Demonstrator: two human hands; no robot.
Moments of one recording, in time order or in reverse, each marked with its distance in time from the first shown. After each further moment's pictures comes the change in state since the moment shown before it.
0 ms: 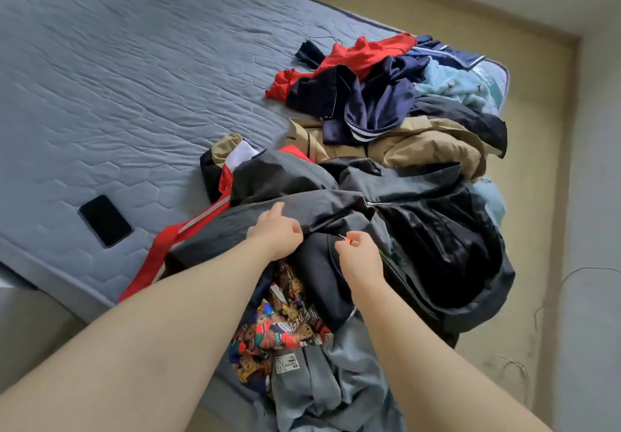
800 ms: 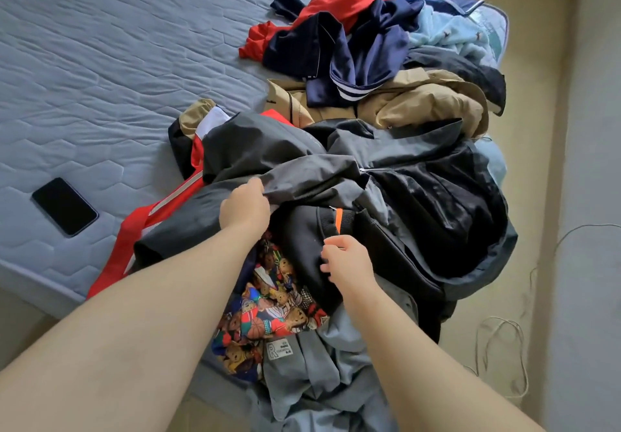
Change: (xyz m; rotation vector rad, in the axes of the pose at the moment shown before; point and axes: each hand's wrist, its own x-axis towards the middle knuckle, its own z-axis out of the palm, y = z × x) left_hand 0.037 -0.017 0.035 -0.030 0.433 -0.102; right_hand 0.019 0.062 0.019 0.061 -0.072 0.117
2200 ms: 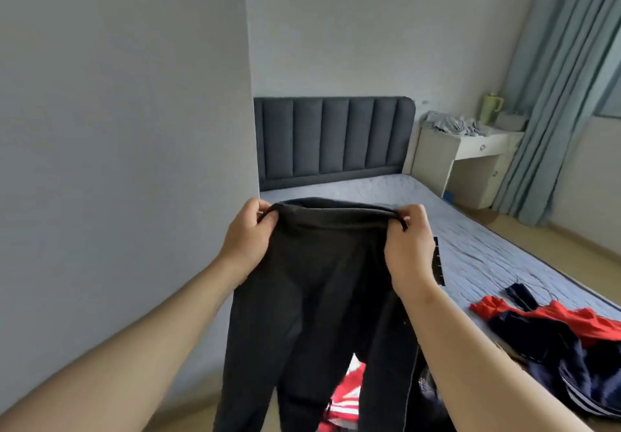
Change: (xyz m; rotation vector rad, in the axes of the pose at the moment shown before) left_hand -0.306 -0.230 -0.452 -0.747 0.901 -0.074; right_hand -0.411 -0.255 0.167 0.005 -0.261 -1.097
